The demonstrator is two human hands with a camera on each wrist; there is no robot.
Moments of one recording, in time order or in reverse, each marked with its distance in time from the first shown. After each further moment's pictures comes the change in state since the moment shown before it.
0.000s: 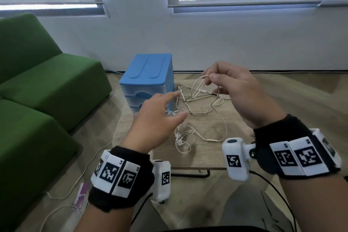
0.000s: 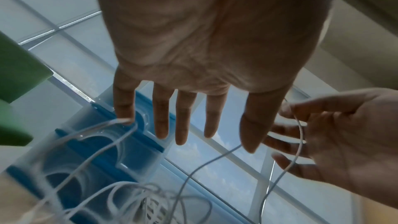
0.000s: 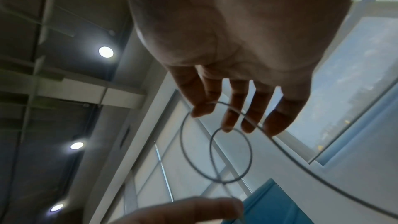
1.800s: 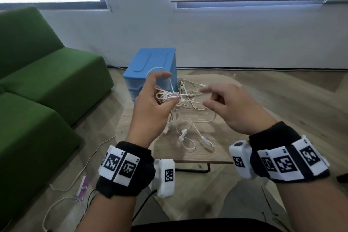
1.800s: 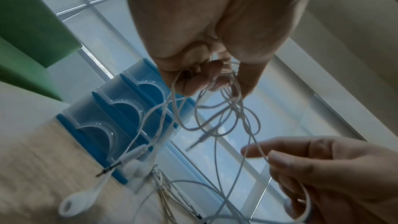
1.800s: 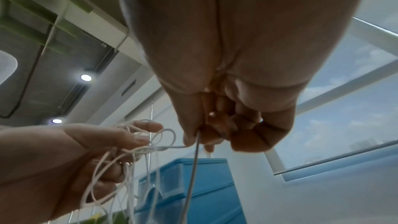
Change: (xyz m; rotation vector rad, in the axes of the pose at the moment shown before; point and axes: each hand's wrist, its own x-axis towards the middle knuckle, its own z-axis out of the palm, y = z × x) left_hand 0.000 -0.012 0.009 -0.523 0.294 0.092; right_hand -0.014 0.036 0.008 -0.592 -0.127 -0.019
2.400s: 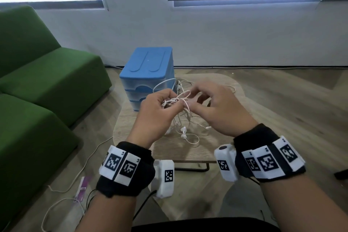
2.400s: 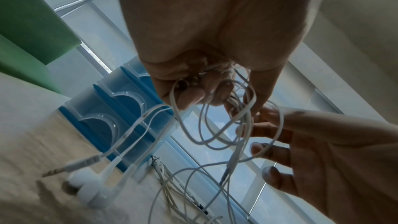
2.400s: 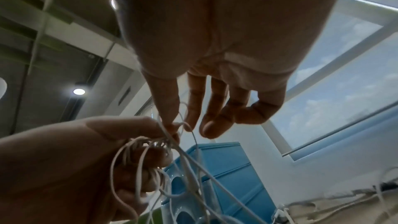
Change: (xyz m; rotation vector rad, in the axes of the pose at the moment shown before) left_hand 0.000 -0.001 0.007 0.094 -0.172 -0.088; right_hand 0.000 -0.017 0.019 0.194 0.108 -0.096
